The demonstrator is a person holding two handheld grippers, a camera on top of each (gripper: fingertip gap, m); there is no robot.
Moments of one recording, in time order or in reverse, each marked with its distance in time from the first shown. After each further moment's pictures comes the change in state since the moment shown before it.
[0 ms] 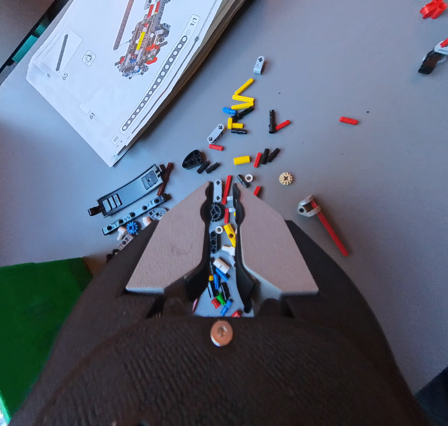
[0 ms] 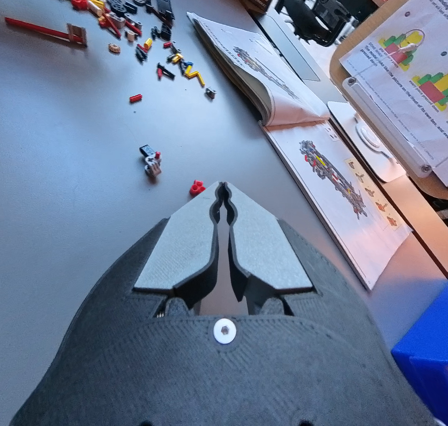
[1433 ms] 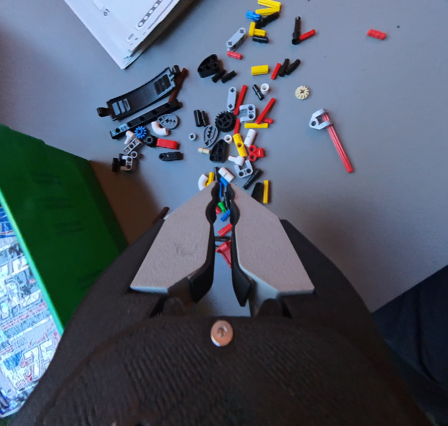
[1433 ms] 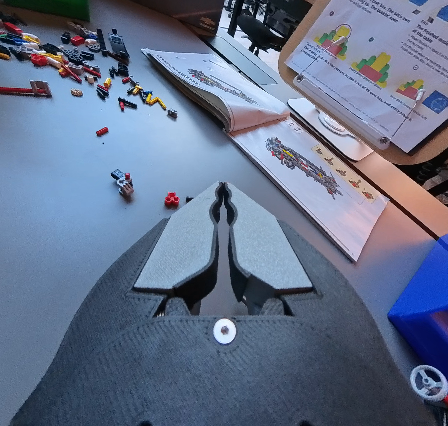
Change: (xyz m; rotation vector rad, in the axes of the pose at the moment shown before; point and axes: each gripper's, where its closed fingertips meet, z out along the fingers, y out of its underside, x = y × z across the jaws) left arm -0.004 0.073 -0.053 -0.086 -0.060 -0.102; right arm 0.032 -0.005 -0.016 0.068 0.122 0.166
